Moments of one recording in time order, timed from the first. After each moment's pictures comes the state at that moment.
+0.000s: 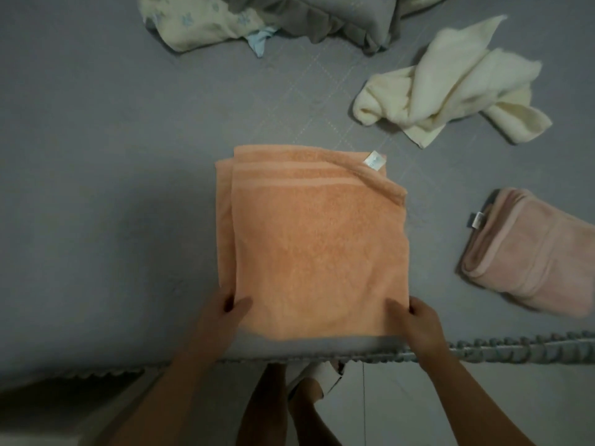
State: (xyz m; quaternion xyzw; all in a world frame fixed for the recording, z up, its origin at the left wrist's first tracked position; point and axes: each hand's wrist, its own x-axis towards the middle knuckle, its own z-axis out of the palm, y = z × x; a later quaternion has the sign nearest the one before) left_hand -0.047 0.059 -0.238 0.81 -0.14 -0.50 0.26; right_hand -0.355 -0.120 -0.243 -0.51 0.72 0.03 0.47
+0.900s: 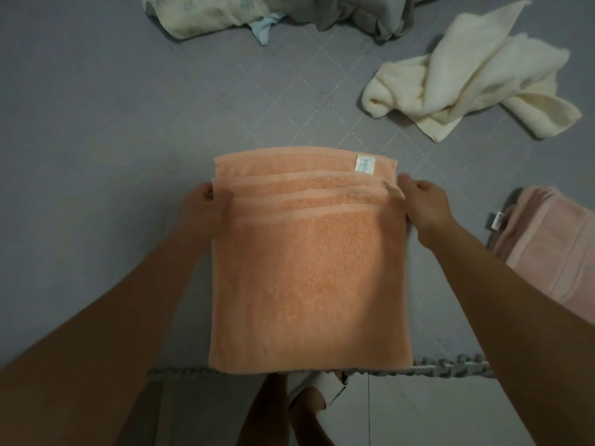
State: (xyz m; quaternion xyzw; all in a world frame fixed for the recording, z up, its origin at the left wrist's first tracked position) left_hand 0.054 -0.074 -0.261 0.85 -0.14 -0.35 0.36; right_hand -0.240 -0.278 -0.234 -0.53 0.68 -0.13 0.49
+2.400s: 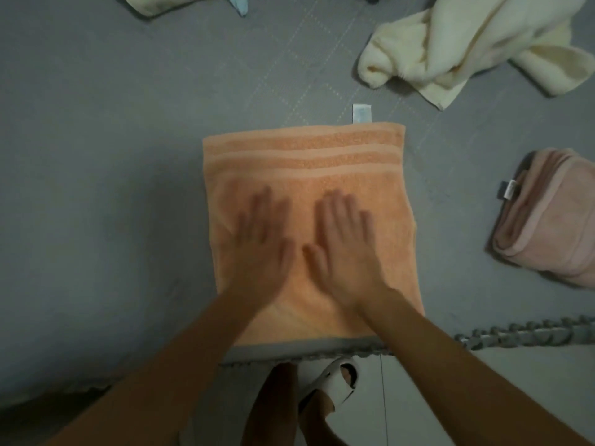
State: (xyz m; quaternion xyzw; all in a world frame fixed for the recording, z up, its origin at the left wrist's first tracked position) left_hand -0.052 -0.034 -0.273 0.79 -0.58 -0.13 0.14; right_hand -0.206 -0.122 -0.259 -0.89 0.41 0.04 0.21
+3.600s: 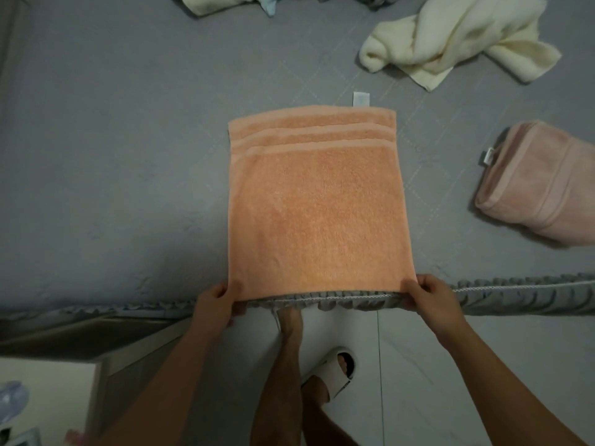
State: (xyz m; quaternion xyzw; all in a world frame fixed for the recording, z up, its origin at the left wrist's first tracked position) left_hand -0.092 0.171 -0.276 0.84 -0.02 -0.44 0.31; right_hand -0.411 -0.046 -0.255 -0.52 0.68 -0.02 0.51
